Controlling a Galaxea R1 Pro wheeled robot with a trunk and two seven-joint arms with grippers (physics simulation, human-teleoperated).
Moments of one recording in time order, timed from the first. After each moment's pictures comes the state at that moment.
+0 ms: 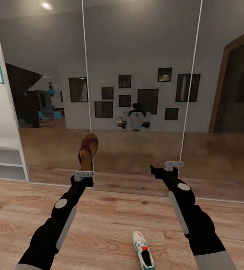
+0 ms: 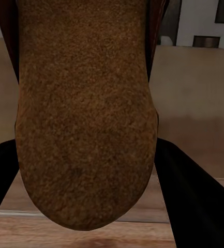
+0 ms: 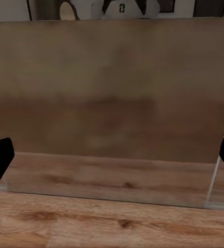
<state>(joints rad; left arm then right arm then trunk) -0.42 -0.01 -0.13 -1.32 0.10 0.16 0.02 -0.50 0.02 0.11 -1.44 -0.08 0.51 -0.14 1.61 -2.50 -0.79</state>
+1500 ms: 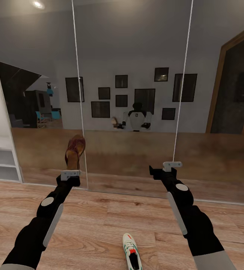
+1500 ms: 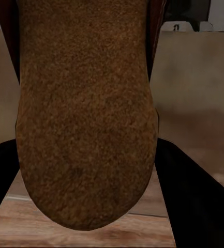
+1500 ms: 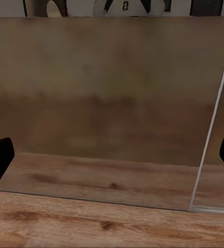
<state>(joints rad) -0.42 0.07 -0.04 -1.34 0.10 0.23 0.02 -0.50 0.02 0.13 -1.43 -0.07 0.50 -0.14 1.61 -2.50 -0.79</state>
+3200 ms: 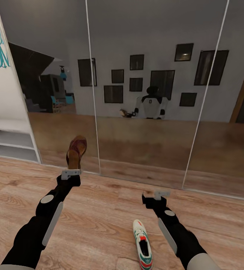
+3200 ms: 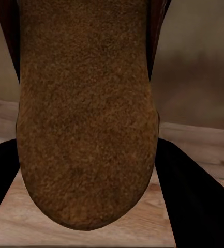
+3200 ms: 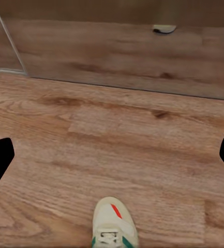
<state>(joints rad) -0.42 0.07 -0.05 -1.39 0.10 0.33 0.02 -0.50 0.02 0.24 -0.85 -0.24 0.16 -0.14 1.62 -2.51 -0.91</state>
